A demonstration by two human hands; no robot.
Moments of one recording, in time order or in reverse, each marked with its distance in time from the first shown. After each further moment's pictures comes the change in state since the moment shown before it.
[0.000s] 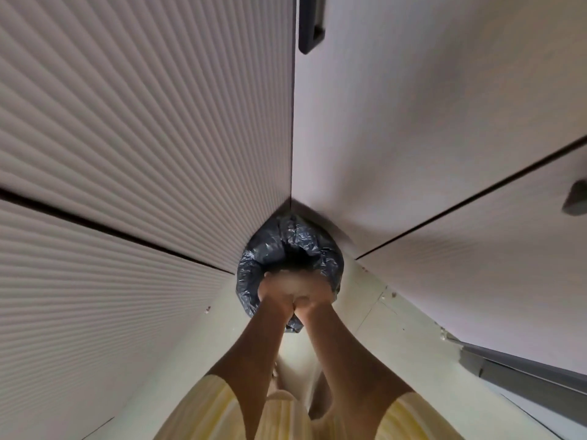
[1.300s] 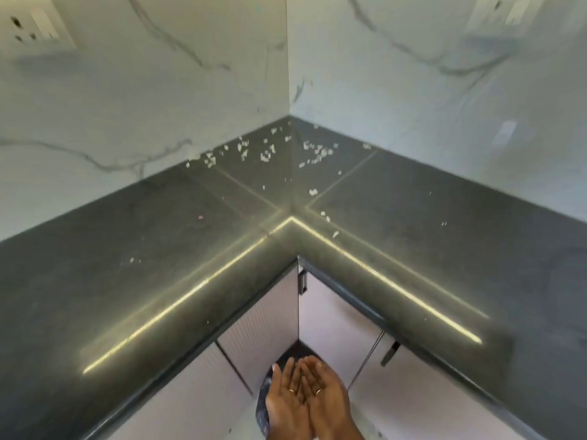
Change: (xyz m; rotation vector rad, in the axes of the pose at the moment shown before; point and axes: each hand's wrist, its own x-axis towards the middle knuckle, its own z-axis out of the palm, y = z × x) left_hand -0.440 0.054 0.050 -0.183 -0.281 0.237; right_hand -0.410 -0.078 0.039 -0.195 -0.341 -0.108
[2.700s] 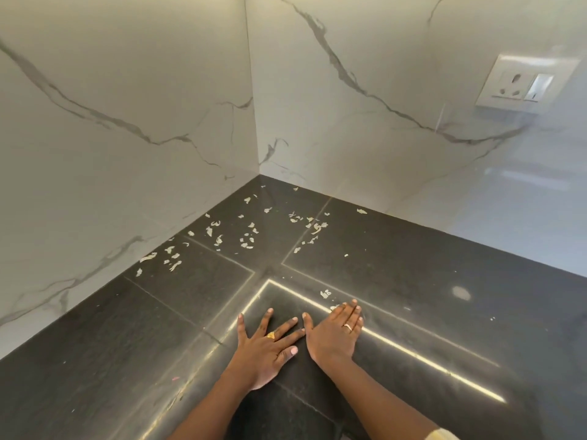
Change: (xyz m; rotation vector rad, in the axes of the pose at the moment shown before) left_hand 0.216 0.281 0.223 2.513 -0.728 1.010; right_hand 0.171 -0.167 0.293 -1.820 0.749 -0.662
